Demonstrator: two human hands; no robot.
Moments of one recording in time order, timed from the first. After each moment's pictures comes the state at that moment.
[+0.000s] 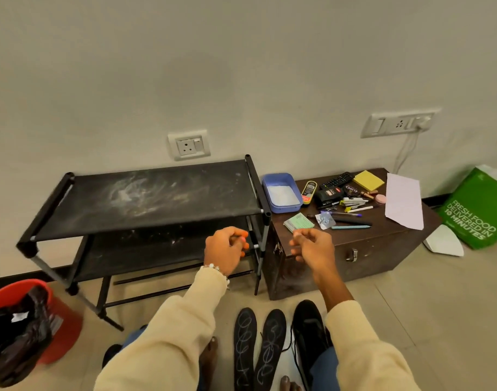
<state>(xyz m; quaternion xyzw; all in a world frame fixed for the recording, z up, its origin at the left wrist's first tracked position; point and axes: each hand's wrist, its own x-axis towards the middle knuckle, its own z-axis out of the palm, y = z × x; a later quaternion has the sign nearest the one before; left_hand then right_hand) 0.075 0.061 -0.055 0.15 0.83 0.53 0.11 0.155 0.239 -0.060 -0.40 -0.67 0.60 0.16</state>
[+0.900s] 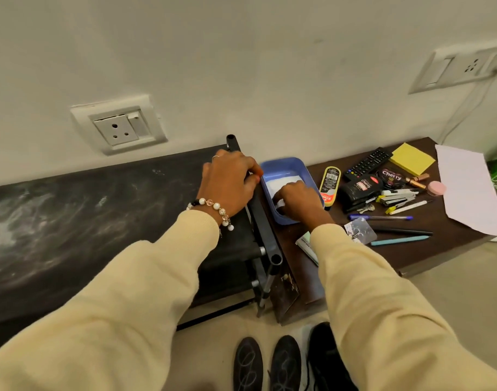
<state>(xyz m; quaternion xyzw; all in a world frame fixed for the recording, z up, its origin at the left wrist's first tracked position) -0.142 0.216 -0.078 0.37 0.90 0.23 -0.03 -0.102 0.396 -0.182 -0.14 -0.99 0.04 -0.07</state>
